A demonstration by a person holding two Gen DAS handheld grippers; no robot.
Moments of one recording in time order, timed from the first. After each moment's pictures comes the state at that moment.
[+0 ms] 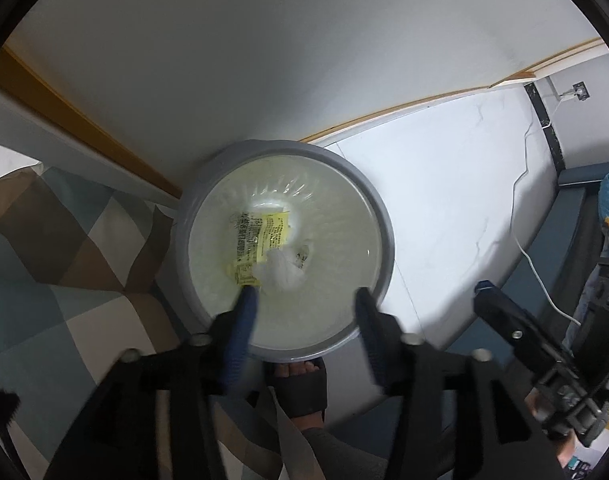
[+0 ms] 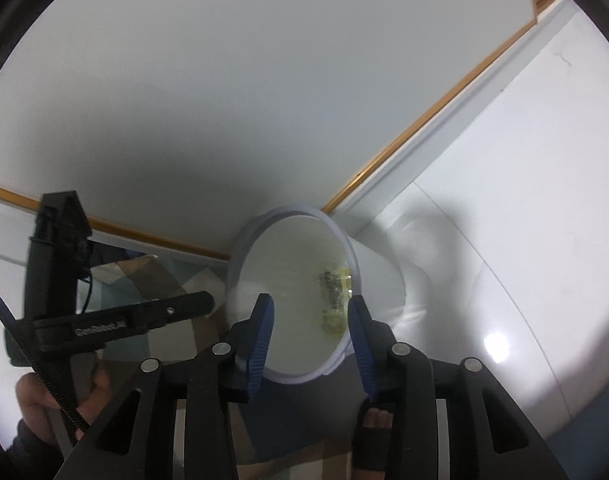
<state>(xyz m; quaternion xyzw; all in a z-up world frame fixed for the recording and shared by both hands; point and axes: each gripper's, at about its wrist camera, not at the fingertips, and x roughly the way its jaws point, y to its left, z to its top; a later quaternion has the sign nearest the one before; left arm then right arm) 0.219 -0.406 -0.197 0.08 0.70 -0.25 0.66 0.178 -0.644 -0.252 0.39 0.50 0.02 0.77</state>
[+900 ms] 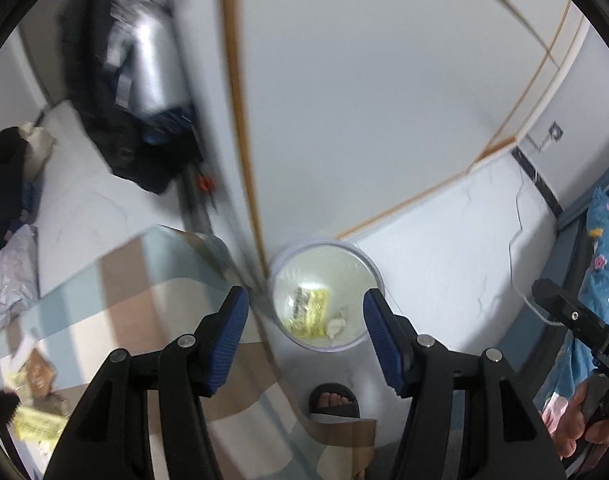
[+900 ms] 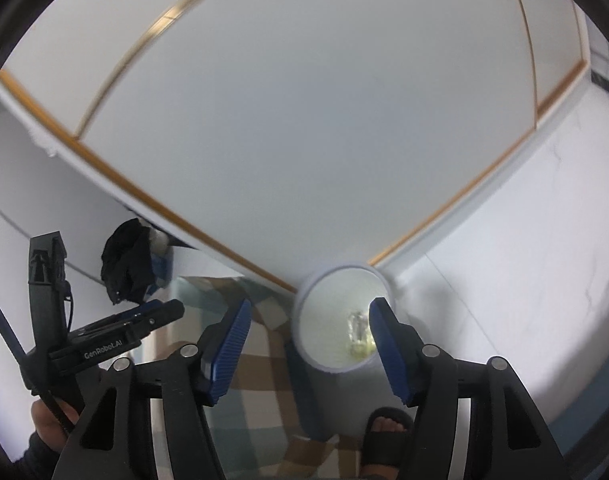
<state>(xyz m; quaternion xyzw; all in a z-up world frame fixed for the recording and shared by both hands) 0.150 -0.312 -0.021 0.08 0.51 -0.22 0.83 0.109 -0.614 -0.078 0.32 0.40 0.02 0.86</state>
